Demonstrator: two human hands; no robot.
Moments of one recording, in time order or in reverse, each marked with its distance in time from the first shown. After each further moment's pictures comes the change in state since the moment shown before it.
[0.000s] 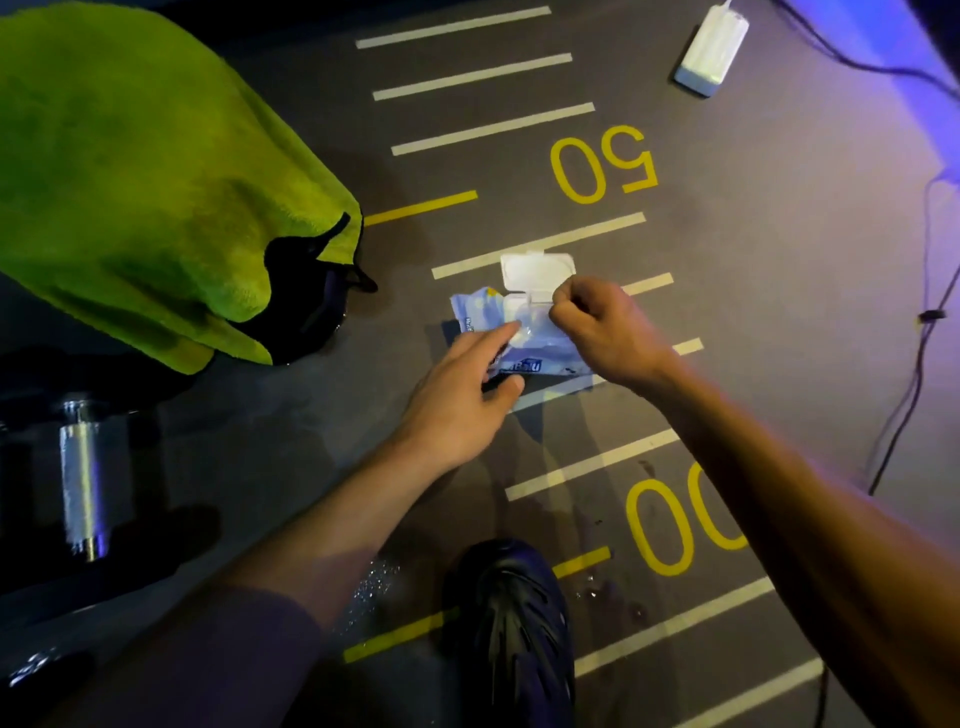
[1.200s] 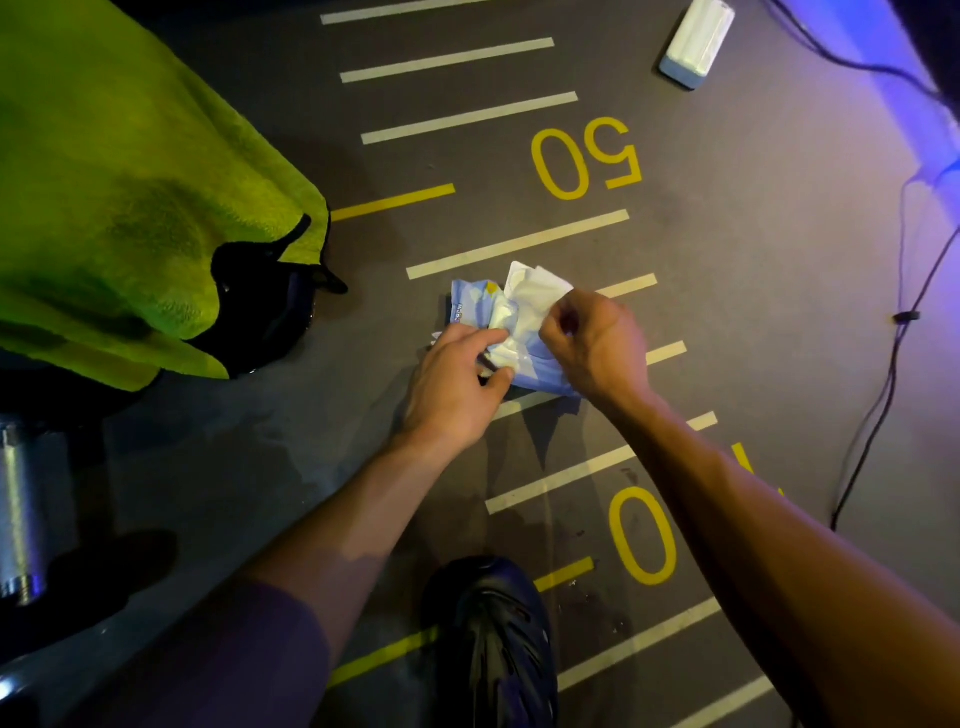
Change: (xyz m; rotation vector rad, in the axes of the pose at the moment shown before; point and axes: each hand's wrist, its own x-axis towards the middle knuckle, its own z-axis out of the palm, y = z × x) left_hand 0.039 -0.003 0.022 -0.033 0.112 -0.076; right_hand 0.013 0.041 0.023 -0.251 0.284 0.126
